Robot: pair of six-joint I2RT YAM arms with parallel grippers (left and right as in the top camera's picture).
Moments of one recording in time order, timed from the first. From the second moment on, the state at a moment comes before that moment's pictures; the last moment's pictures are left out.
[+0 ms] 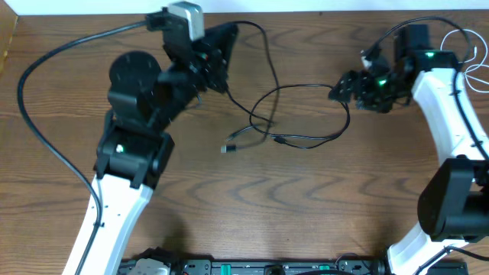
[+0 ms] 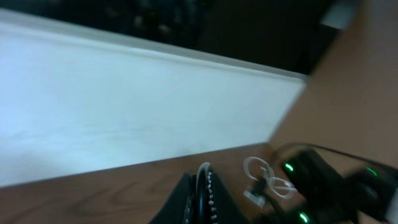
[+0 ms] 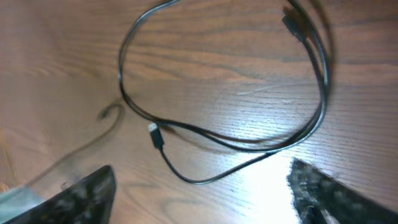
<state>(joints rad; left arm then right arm) -0.28 1.21 1.27 -0.07 0.35 -0.36 0.00 1.85 1.53 -1.01 -0.52 0.18</state>
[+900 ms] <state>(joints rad) -0.01 1.23 1.27 -0.44 0.47 -0.53 0.27 1.85 1.16 -0.73 -0.19 1.01</state>
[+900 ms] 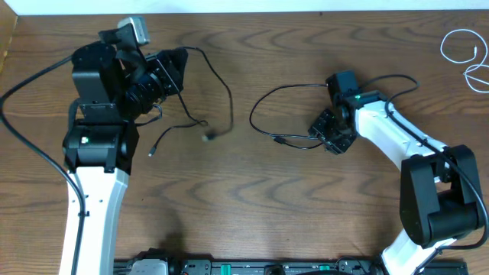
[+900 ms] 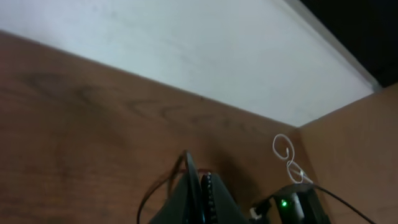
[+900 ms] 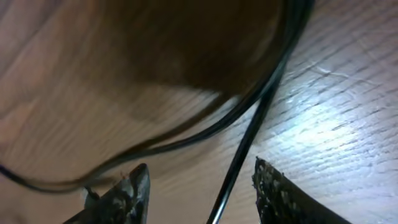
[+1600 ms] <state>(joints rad) -0.11 1.33 1.27 -0.50 0.47 -0.52 0.25 1.85 1.10 -0.64 -0.04 1.18</state>
